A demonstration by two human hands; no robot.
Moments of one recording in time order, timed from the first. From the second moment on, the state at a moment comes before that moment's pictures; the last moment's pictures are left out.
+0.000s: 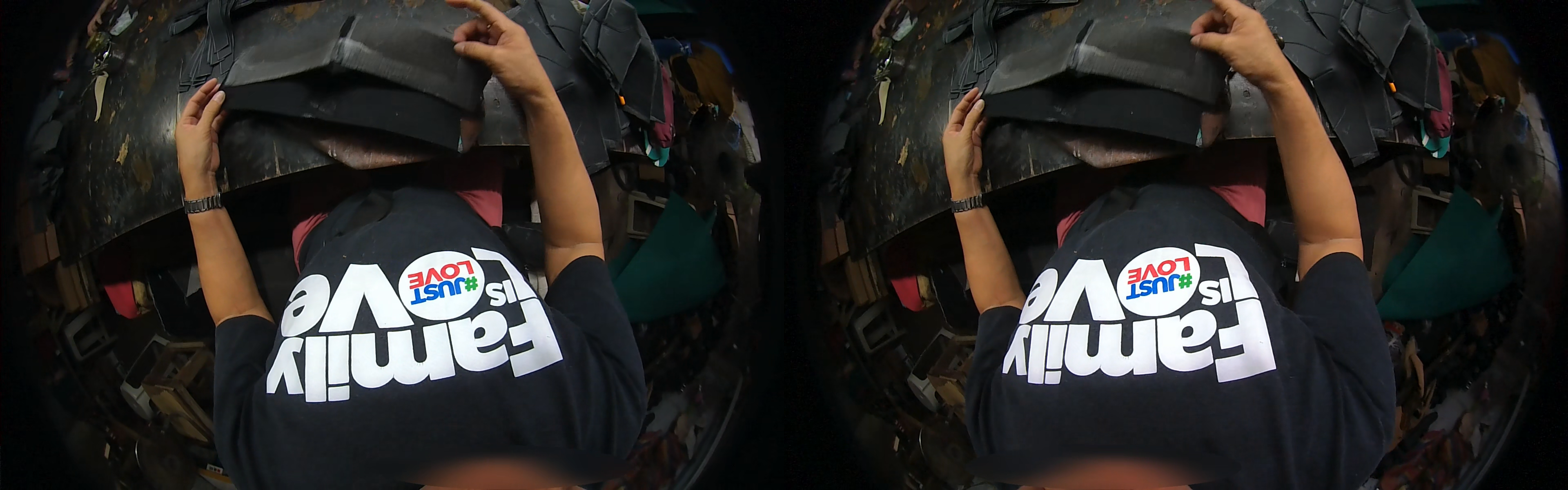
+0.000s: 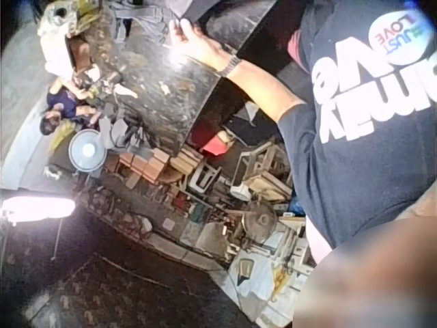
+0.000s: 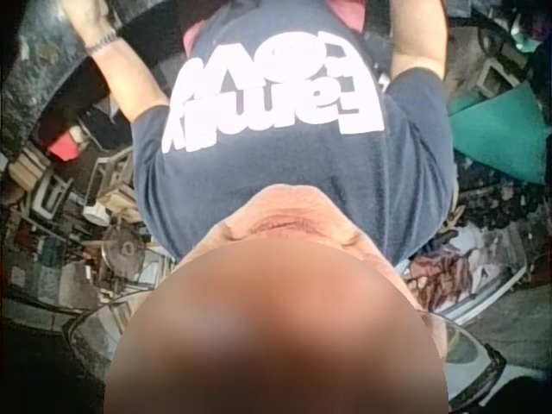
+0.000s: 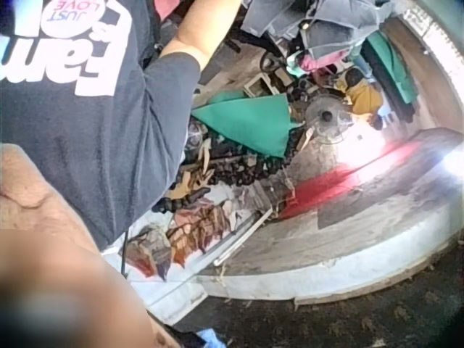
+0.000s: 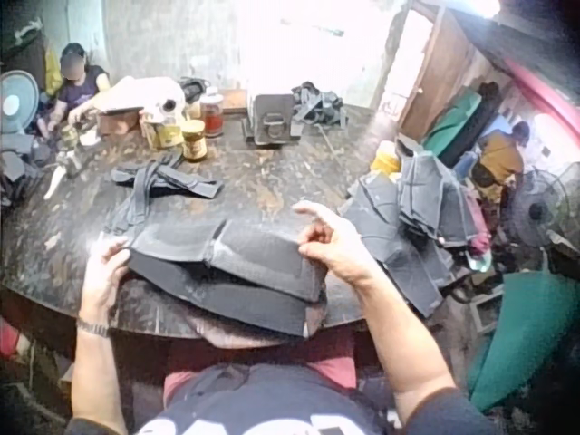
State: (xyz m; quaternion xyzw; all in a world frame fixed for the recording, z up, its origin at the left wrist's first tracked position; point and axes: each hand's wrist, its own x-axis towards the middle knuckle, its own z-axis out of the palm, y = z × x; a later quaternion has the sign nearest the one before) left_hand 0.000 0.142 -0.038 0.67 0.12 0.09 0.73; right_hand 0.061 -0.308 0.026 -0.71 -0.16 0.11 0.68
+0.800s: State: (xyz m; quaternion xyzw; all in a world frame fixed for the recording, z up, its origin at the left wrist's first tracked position) left_hand -0.013 0.081 0.009 0.55 0.03 0.16 0.82; right_hand -0.013 -0.187 0.035 -0.85 -0.44 -0.08 0.29
